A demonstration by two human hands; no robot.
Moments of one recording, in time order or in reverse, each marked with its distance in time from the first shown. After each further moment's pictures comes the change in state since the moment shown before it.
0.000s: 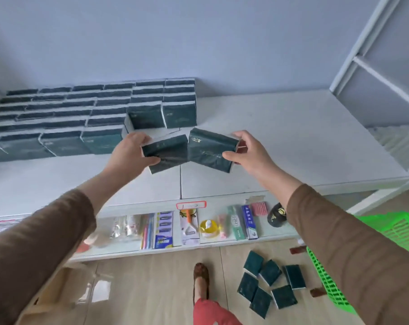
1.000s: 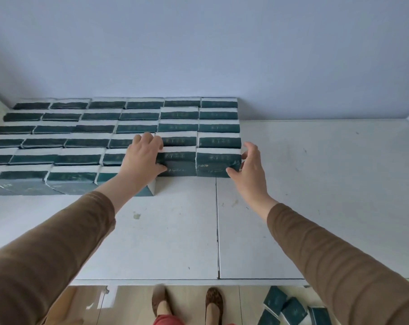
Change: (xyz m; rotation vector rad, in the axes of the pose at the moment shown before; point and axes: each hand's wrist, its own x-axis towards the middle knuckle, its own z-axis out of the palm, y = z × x) left_hand 0.170 -0.088 -0.004 0.376 -0.025 0.051; right_hand 0.192 0.023 0.125 -0.289 0.200 -0.143
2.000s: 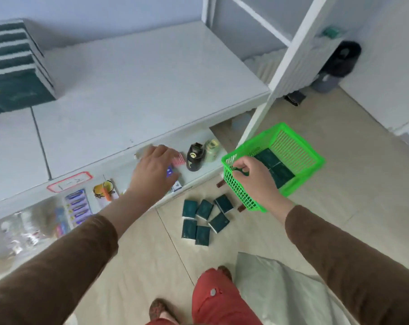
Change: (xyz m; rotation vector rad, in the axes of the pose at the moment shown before) left_hand -0.288 0.376 0.094 -0.377 -0.141 0.625; right_hand -0.410 0.182 -0.311 -0.222 0.064 0.508
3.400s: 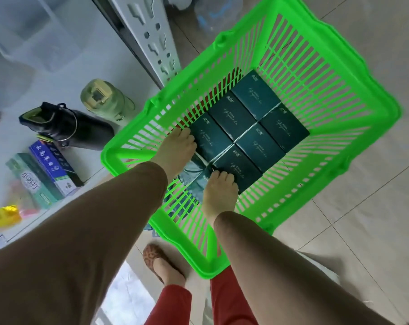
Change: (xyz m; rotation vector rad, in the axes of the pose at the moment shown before) left_hand 0.265 0.063 0.568 0.804 -0.703 0.509; right_hand 0.185 0.426 0.207 -0.473 -0.415 0.409
